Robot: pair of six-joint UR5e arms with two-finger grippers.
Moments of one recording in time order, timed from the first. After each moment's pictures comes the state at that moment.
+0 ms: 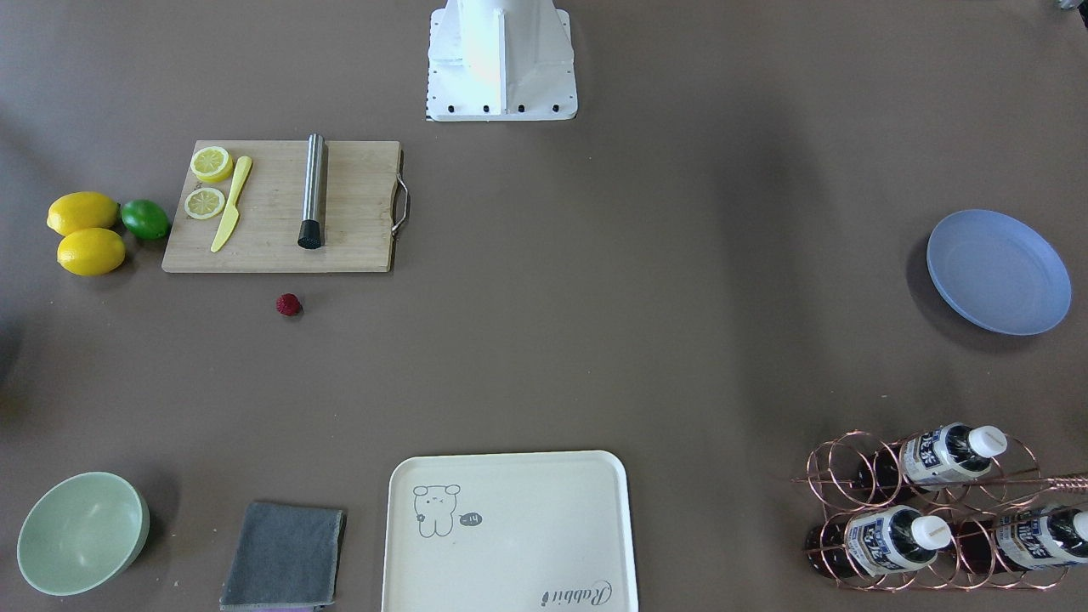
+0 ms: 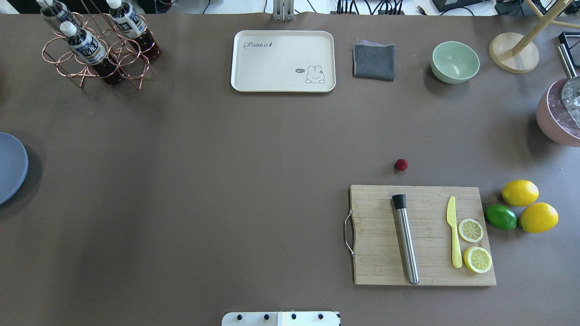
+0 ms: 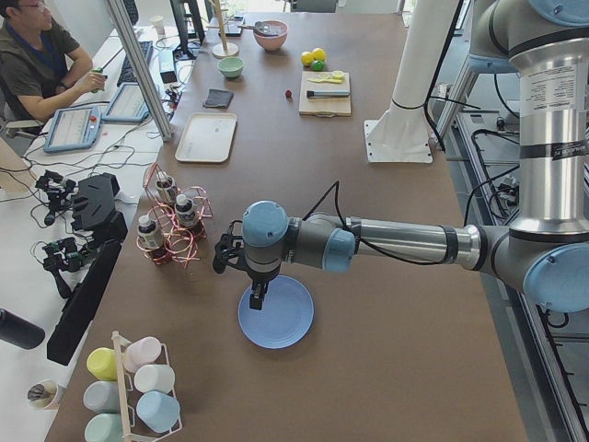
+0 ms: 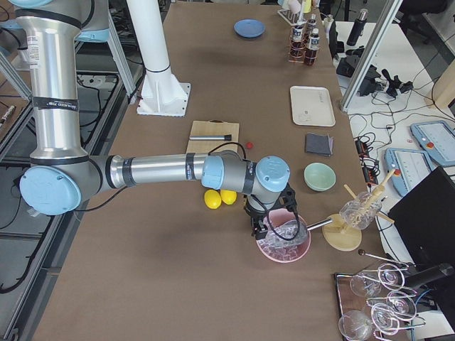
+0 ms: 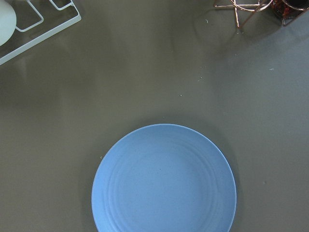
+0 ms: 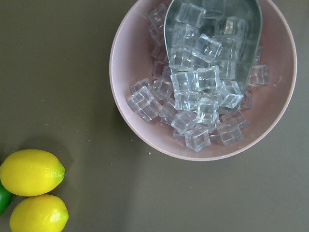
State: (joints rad) left arm -1.56 -1.46 -1.75 -1.71 -2.43 -0.03; right arm 1.56 -1.56 1.68 -1.79 2.38 -0.38
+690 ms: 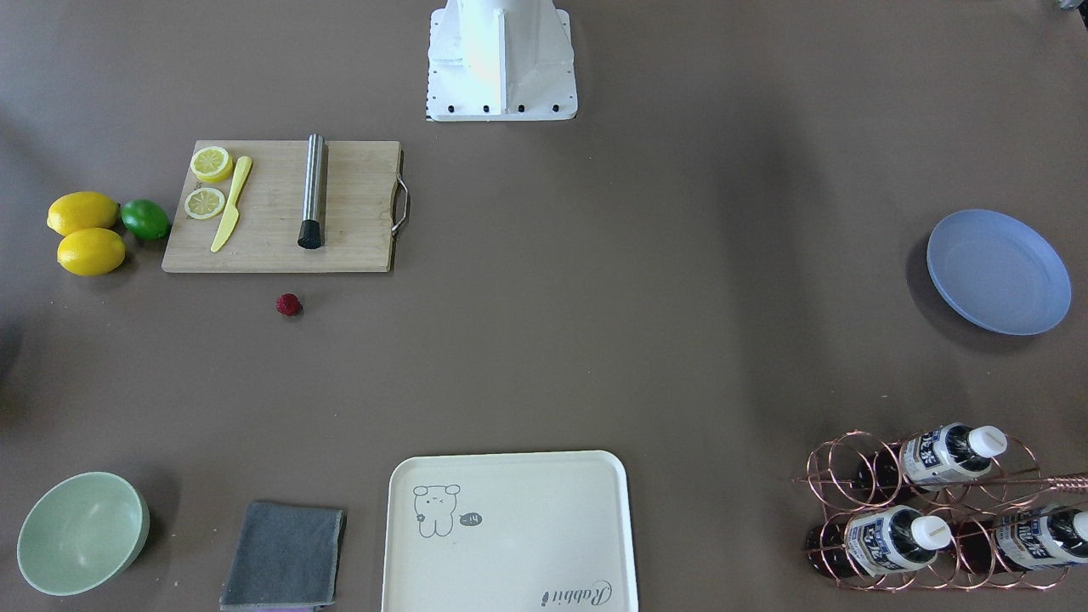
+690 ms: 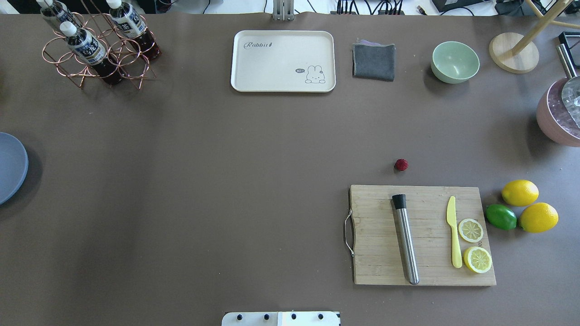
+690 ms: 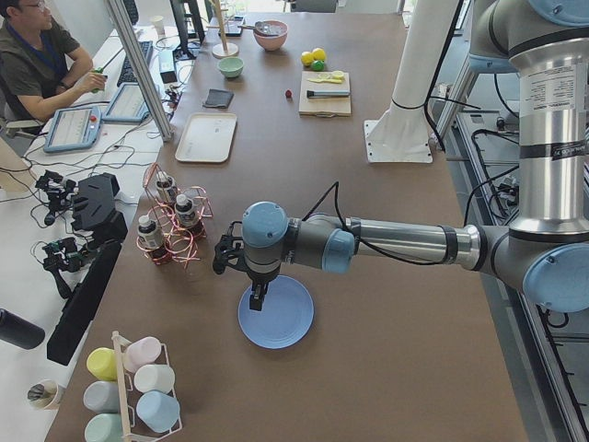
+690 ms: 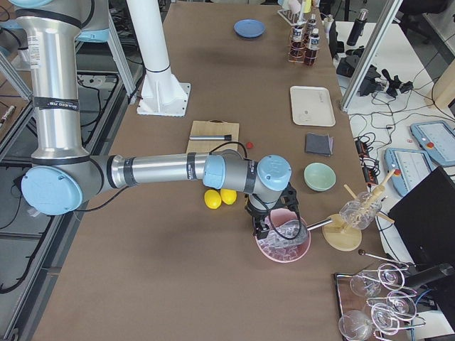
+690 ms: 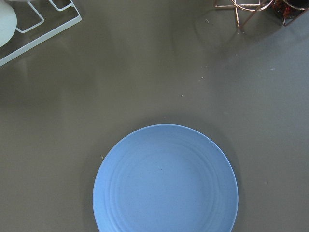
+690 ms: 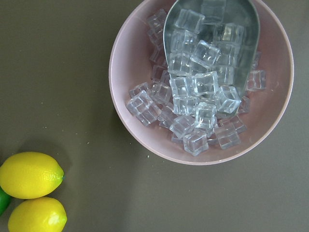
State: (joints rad) left arm -1.56 -1.45 -1.74 -1.71 -2.42 -0.03; right arm 1.56 -1.56 1.68 -1.79 2.37 -0.38
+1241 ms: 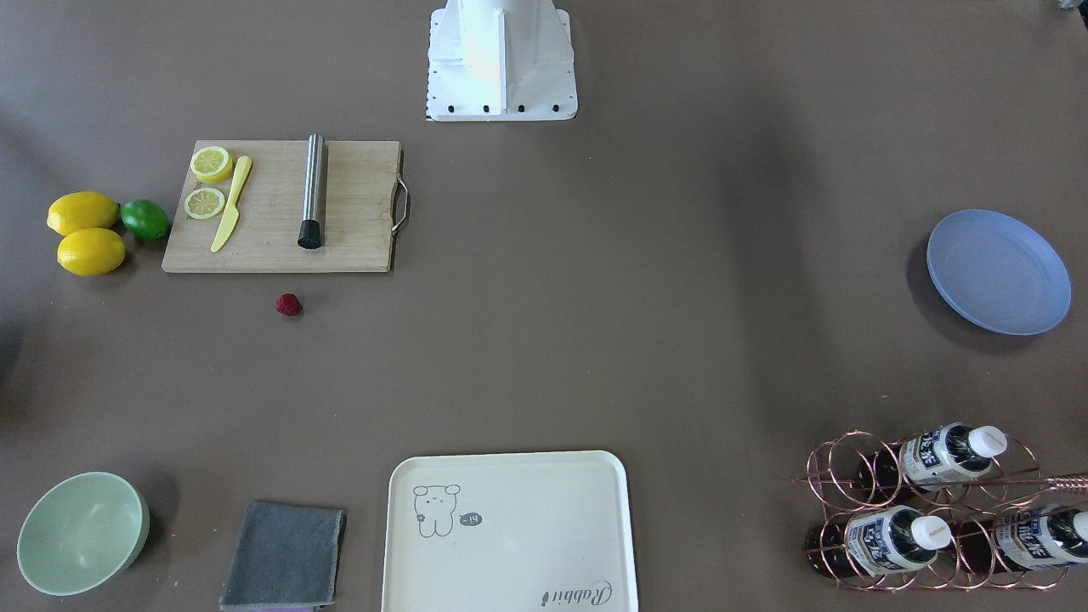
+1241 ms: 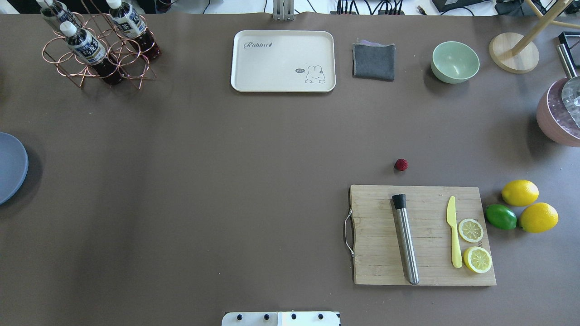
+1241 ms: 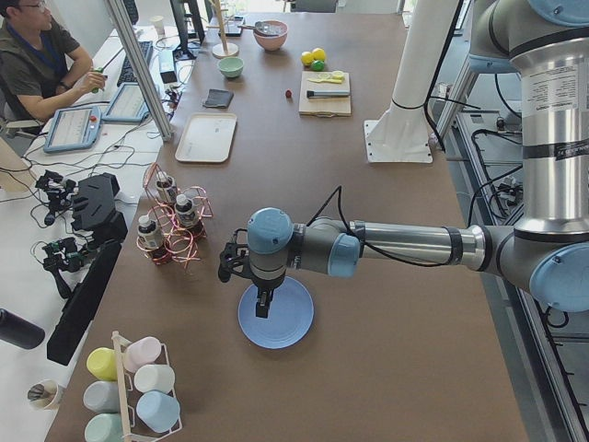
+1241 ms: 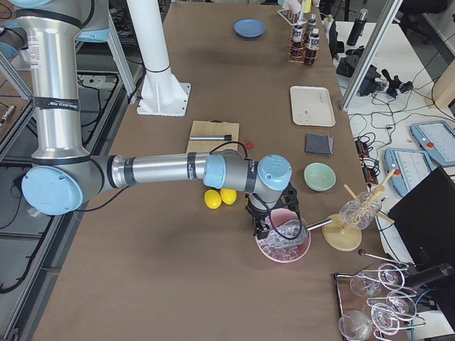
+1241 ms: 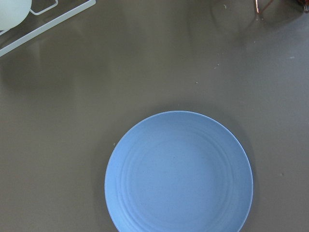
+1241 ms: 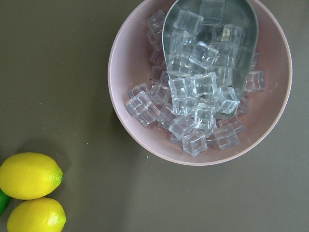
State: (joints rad) left arm -1.56 -1.42 -1.74 -1.71 -2.40 -0.03; right arm 1.56 -1.56 1.68 -1.79 2.37 -0.38
